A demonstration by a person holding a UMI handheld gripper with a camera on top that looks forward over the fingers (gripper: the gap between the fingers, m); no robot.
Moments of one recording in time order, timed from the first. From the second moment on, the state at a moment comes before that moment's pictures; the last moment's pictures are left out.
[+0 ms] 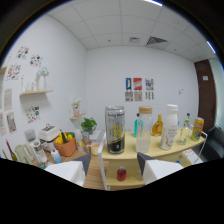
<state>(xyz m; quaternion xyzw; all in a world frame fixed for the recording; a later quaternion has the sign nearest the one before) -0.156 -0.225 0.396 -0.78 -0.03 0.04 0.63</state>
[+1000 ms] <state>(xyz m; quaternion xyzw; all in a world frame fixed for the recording) -0.160 -0.094 0.406 -0.76 -0.02 0.02 0.64</state>
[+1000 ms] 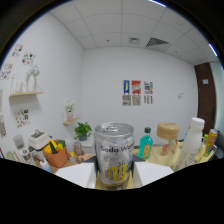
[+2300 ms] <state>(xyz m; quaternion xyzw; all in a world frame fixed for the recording) -0.044 -0.217 0.187 -0.73 0.33 0.38 0.48</state>
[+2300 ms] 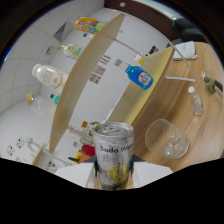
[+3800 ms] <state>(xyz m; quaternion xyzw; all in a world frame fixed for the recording) -0.074 -0.186 0.172 -0.78 0.03 0.11 0.61</state>
